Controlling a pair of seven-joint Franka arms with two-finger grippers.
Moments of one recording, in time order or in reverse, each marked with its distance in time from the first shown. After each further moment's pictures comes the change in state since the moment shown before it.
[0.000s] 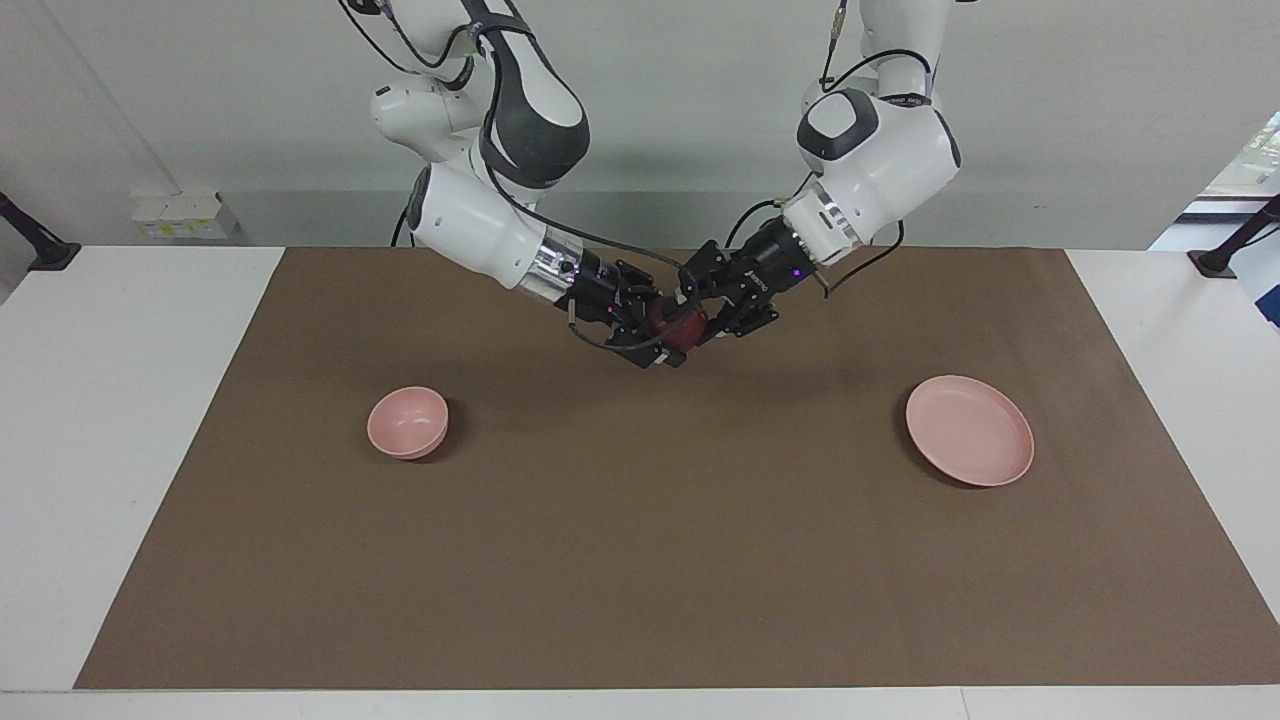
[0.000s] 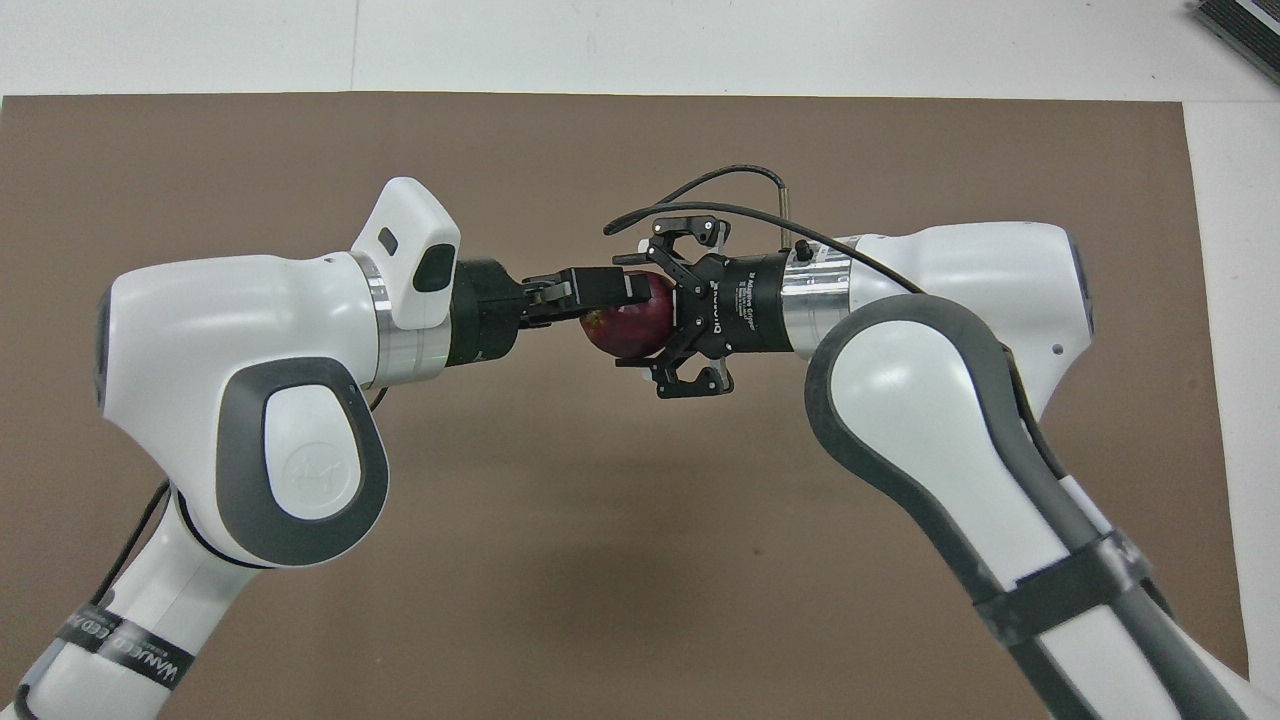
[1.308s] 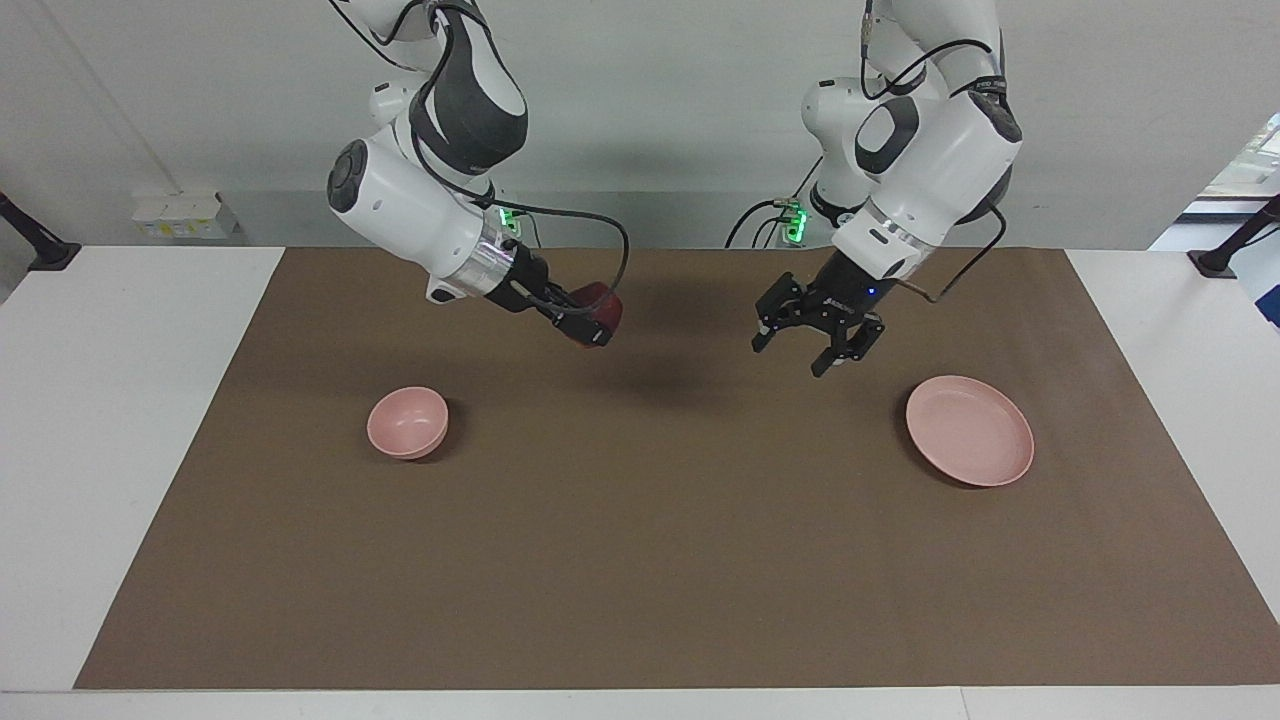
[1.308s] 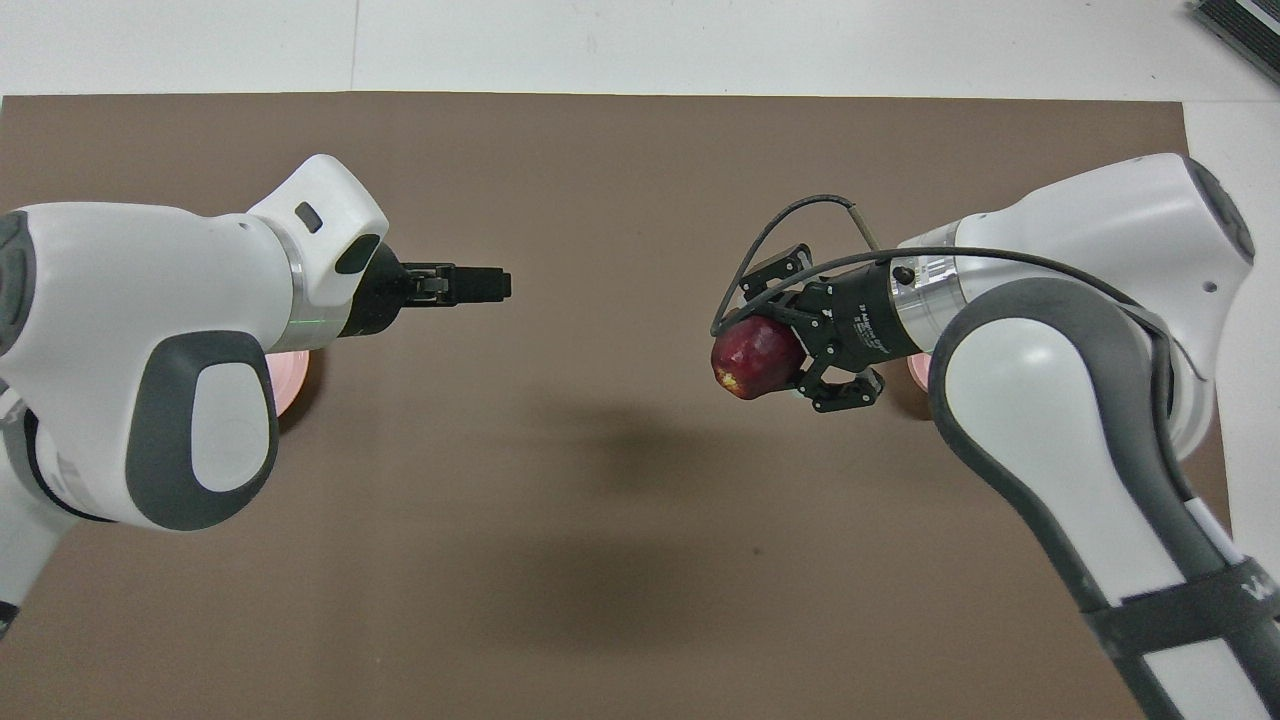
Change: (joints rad) left arm 0.122 -0.015 0.032 0.001 0.619 -0.153 -0.075; right arm -0.134 -0.062 -0.021 0.018 -0.465 -0.313 -0.438
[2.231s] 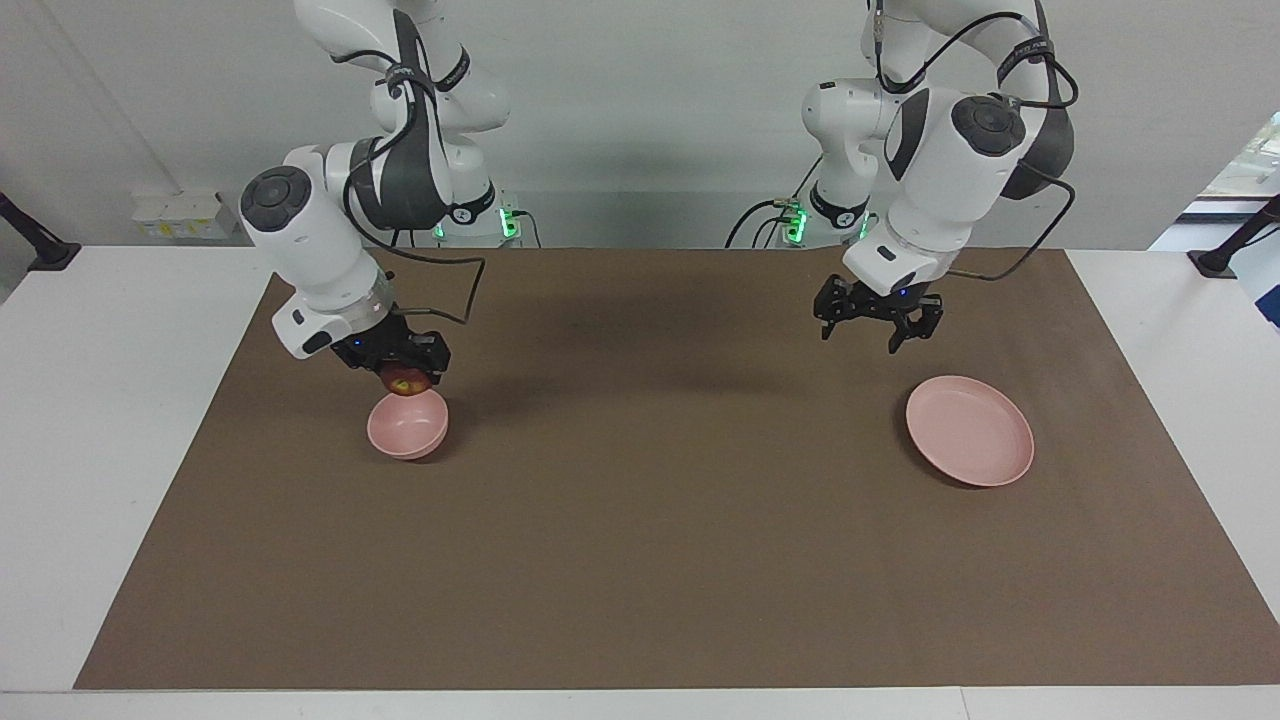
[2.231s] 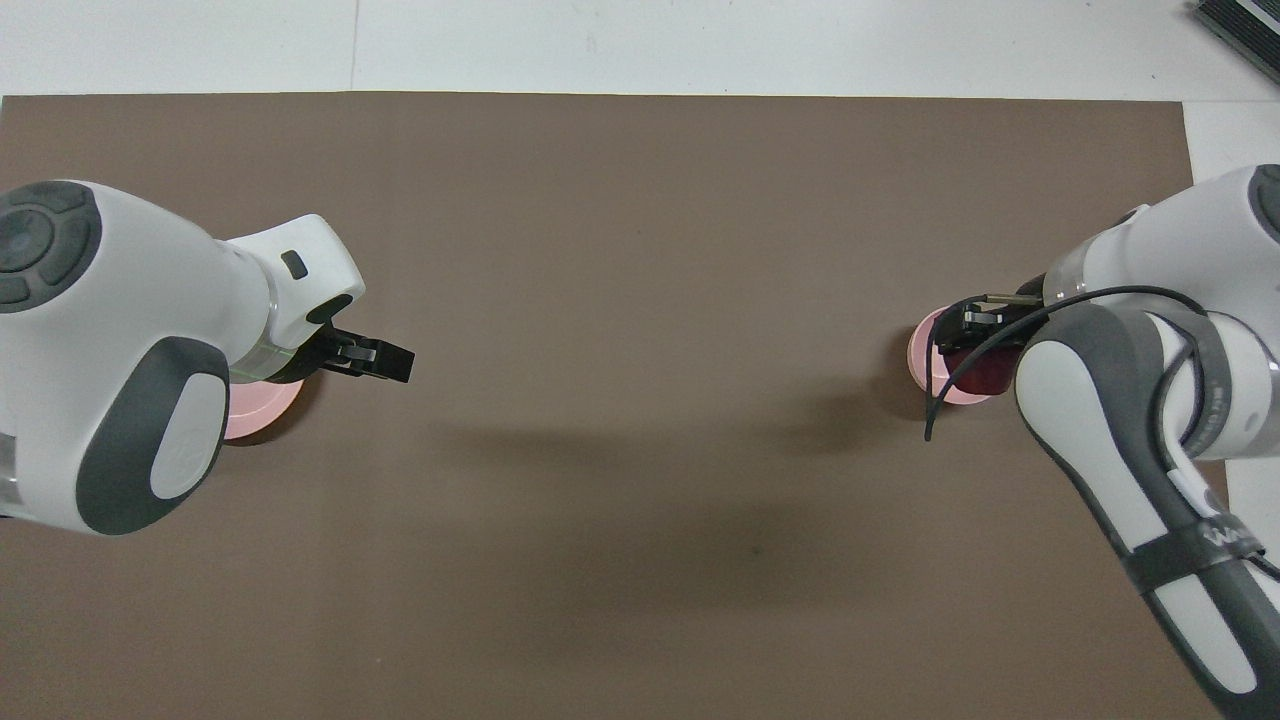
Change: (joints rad) left arm 0.058 -0.031 0.001 0.007 0.334 -0.345 0.001; right arm -0.214 0.008 -0.006 -0.132 -0.540 0.091 -0.738
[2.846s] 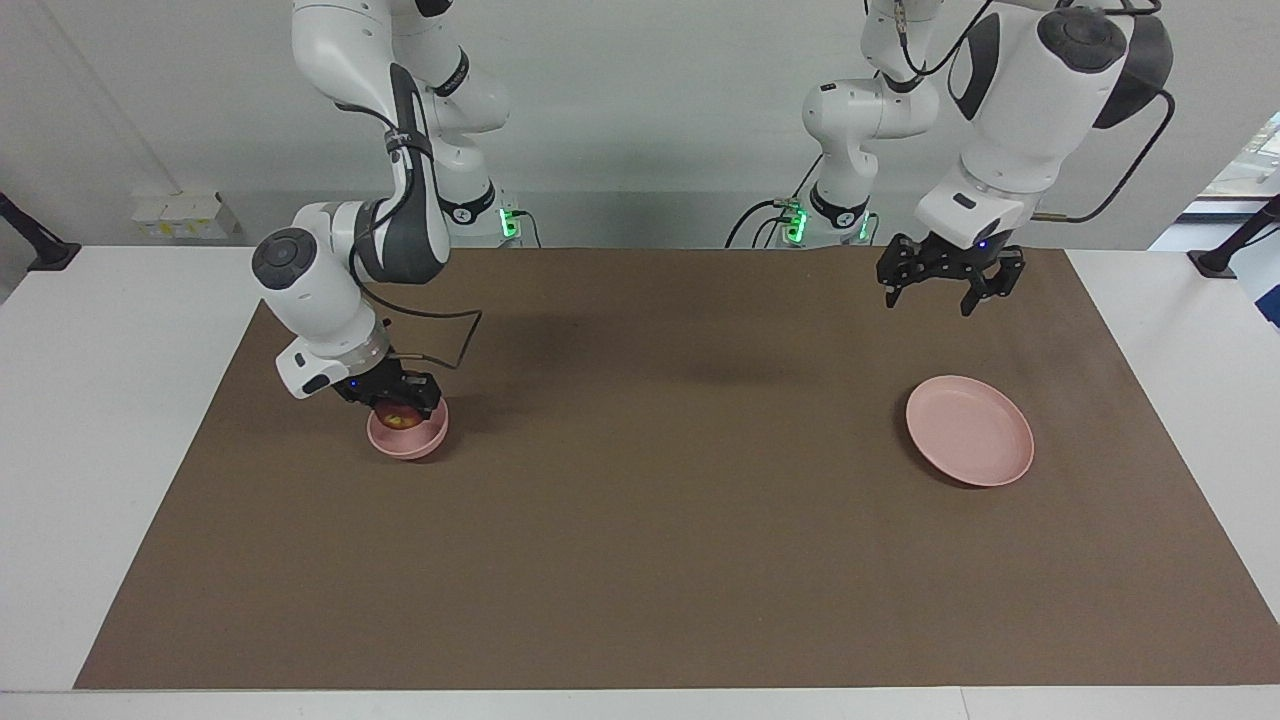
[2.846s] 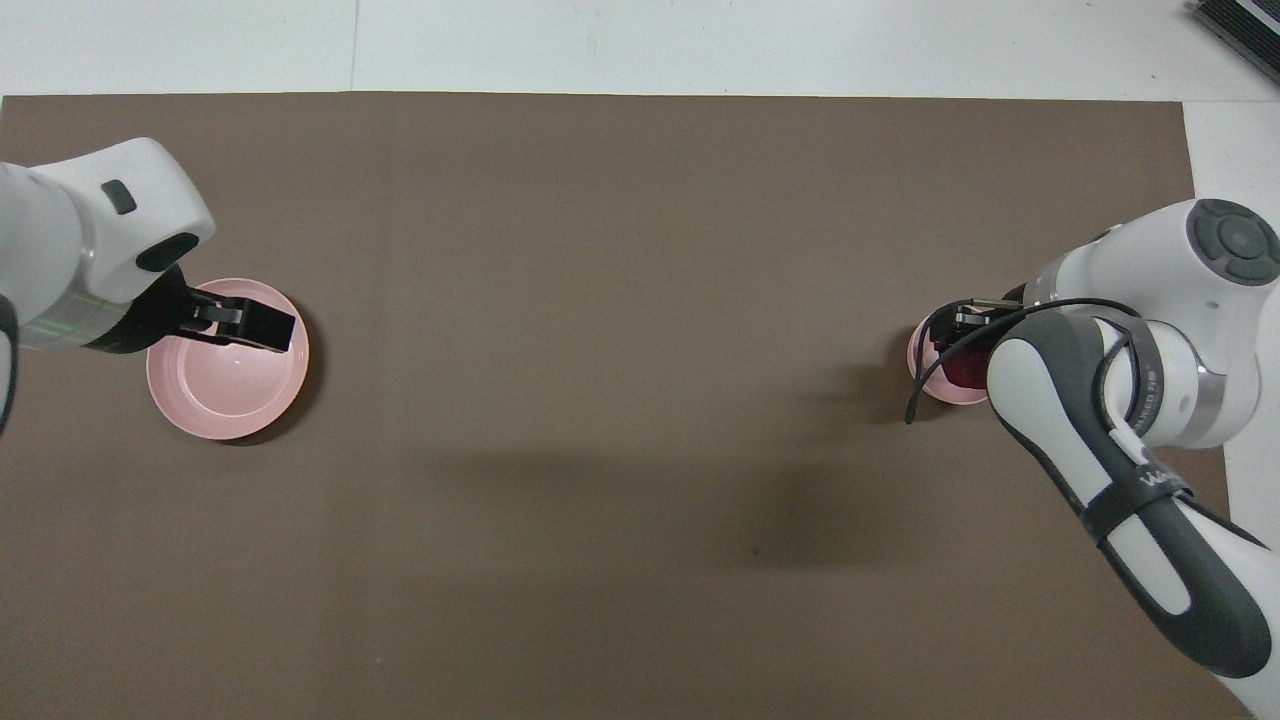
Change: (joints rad) left arm 0.074 -0.006 0.009 0.273 0.068 -0.278 0.004; right arm -0.037 0.100 0.000 -0.037 -0.007 0.155 0.002
